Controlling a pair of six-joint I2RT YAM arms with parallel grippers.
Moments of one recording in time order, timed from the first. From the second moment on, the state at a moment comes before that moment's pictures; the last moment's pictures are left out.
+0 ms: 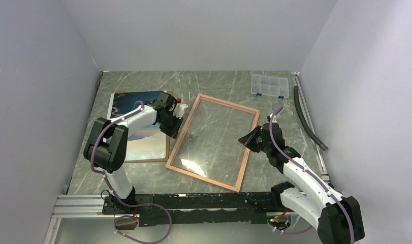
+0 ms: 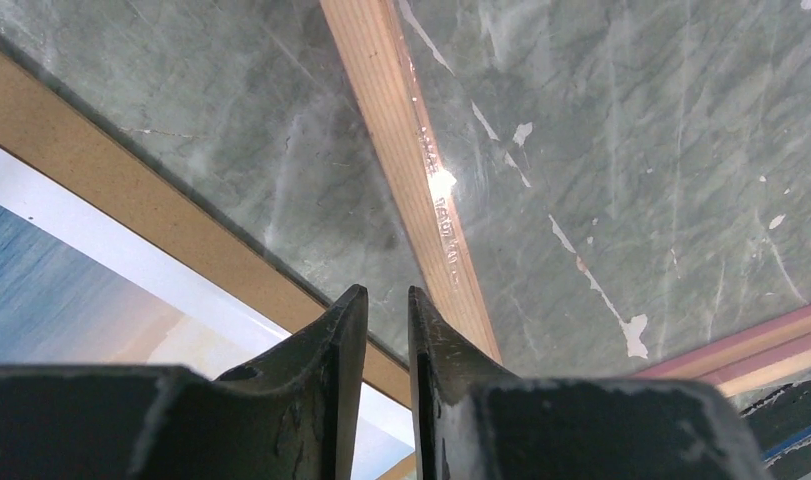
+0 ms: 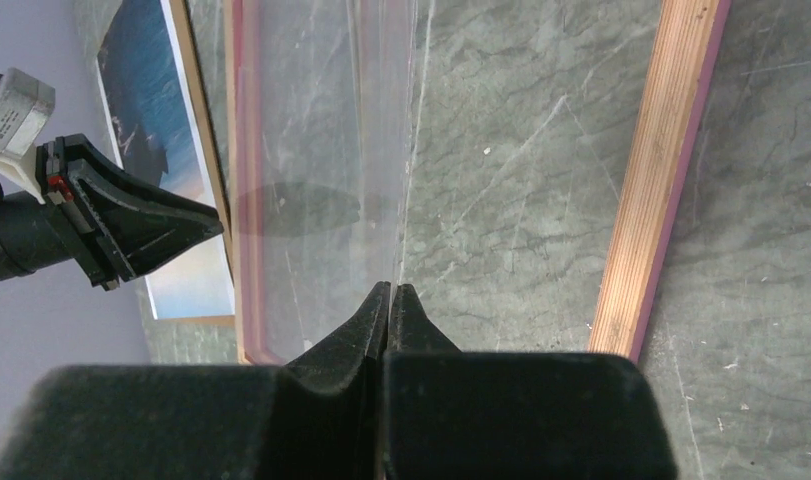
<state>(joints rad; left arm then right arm) -0.41 1.75 1.15 -0.60 0.26 0.17 0.34 0.89 0.44 -0.17 -0.11 0.91</state>
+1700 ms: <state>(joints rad) -0.46 1.75 1.13 -0.58 0.26 0.13 0.23 0.96 0.56 -0.14 -0.38 0.89</state>
